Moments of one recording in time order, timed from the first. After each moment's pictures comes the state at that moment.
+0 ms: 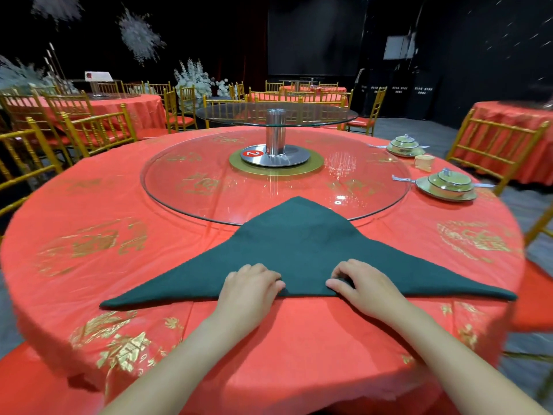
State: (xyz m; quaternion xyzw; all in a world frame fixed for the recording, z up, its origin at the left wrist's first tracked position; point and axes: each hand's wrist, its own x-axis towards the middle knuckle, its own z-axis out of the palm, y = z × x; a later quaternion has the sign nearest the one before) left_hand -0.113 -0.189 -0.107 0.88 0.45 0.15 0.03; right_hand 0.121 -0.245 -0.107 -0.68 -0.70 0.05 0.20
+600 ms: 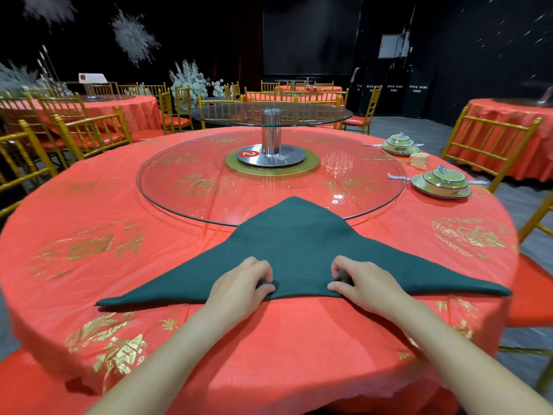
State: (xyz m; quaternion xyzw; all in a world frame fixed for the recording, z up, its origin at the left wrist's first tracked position) left_hand -0.123 -0.179 -0.103 0.87 0.44 0.20 0.10; right_hand 0.124 -0.249 -0.095 -0.70 -0.69 0.06 0.14
